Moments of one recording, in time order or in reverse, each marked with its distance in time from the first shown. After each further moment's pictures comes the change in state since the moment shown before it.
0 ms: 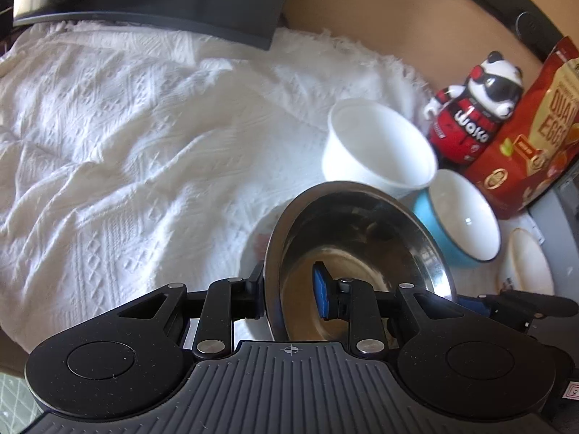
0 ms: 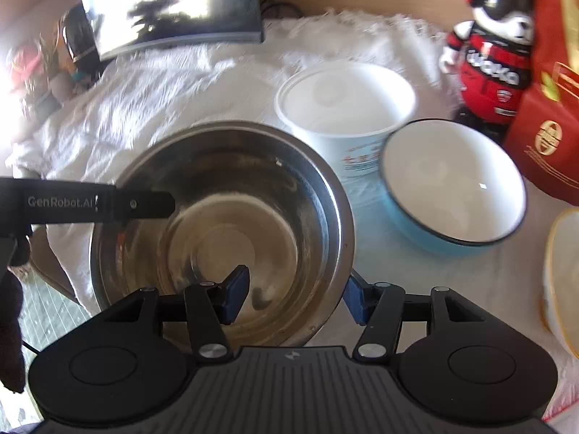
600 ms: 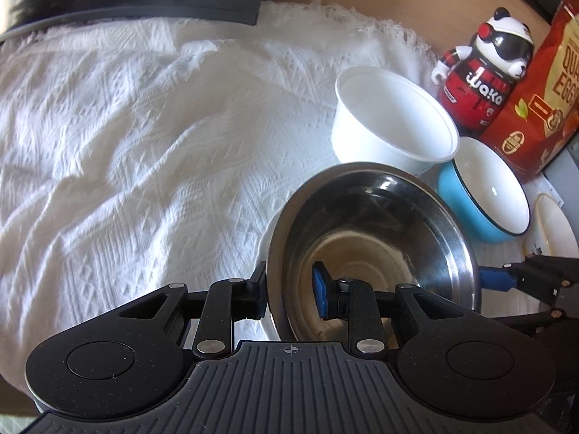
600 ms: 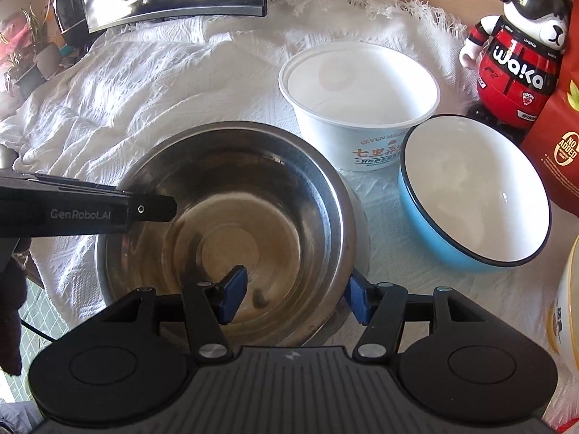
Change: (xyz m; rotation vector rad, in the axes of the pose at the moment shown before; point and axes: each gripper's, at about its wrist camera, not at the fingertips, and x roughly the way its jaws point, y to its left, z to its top) left arm 0.033 0.009 0.008 0.133 0.055 0.012; right arm 0.031 0.005 0.008 -0.038 0.038 -0.055
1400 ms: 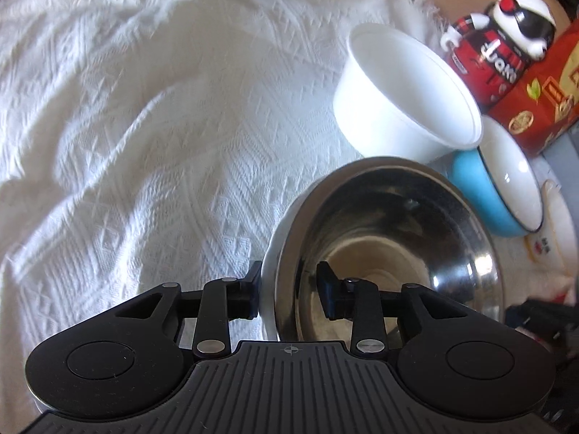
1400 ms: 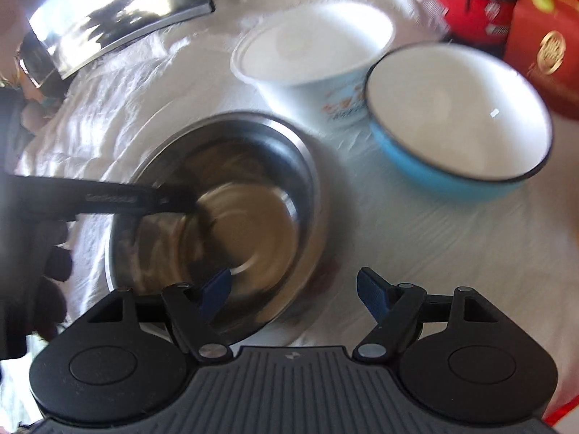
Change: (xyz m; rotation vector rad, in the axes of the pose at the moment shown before) left arm 0.058 0.022 0.027 -0.026 0.169 -0.135; right arm 0.016 -0.025 -0.018 0.250 0.066 0.136
